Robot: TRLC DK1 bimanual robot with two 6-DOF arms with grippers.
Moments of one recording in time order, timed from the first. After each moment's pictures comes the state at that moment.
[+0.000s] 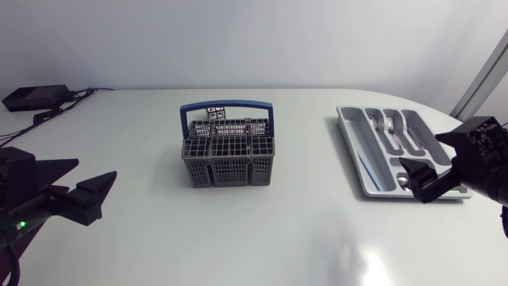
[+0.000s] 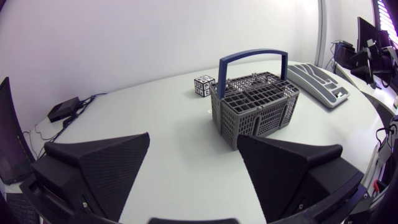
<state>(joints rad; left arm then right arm) 0.06 0.51 0.41 -0.32 0.23 0.24 -0.15 0.79 0.54 -0.24 -0.20 -0.62</state>
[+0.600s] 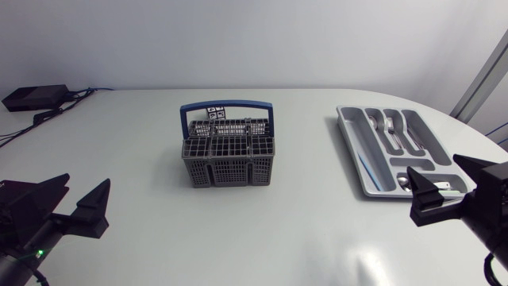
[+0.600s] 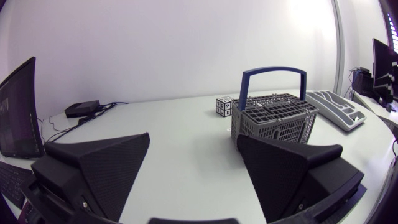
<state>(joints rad) 0.02 0.19 0.11 -0.11 0.08 0.09 -0.08 0.34 0.26 -0.13 -0.09 -0.31</state>
